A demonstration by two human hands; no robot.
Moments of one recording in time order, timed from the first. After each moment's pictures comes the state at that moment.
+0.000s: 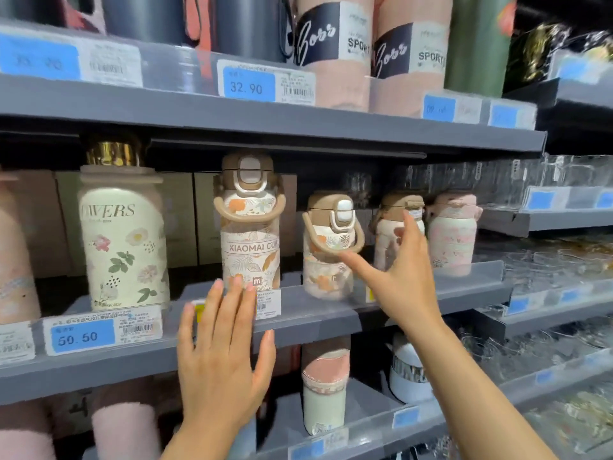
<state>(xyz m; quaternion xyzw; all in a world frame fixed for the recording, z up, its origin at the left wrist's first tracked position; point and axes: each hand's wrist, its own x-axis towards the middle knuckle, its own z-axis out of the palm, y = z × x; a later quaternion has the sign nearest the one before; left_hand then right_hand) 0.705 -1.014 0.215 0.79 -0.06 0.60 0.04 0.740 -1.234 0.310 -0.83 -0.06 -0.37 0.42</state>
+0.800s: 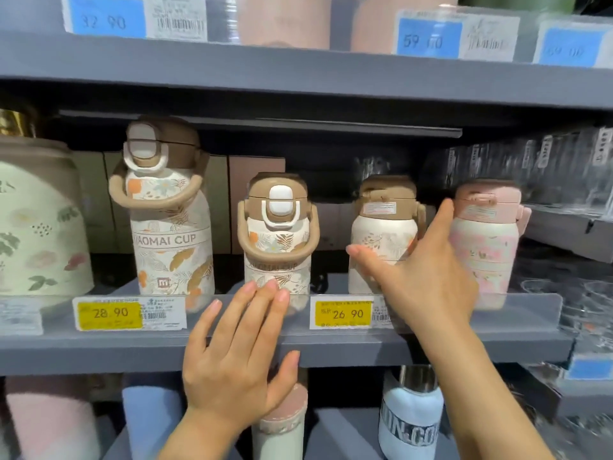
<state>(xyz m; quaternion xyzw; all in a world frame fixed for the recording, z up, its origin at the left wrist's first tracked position) 0.767 -1.115 0.207 0.73 -0.06 0.67 -0.13 0.811 -1.312 0.319 -0.88 -0.02 -0.30 0.36</state>
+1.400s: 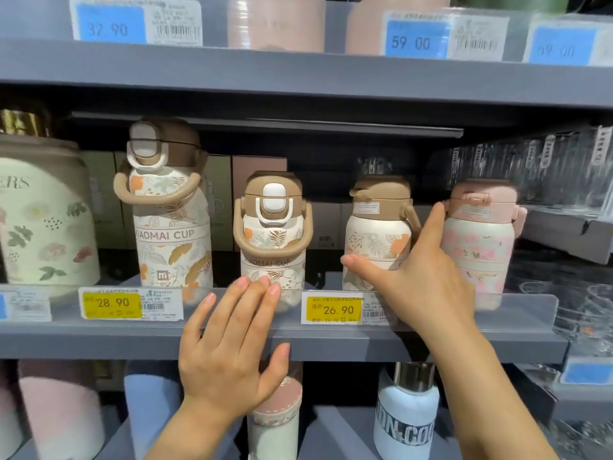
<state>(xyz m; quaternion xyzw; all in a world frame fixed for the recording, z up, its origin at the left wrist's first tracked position) 0.768 -1.117 0.208 0.73 -0.05 0.67 -0.12 0.807 -1.328 0.321 -0.90 -0.09 -0.25 0.35</state>
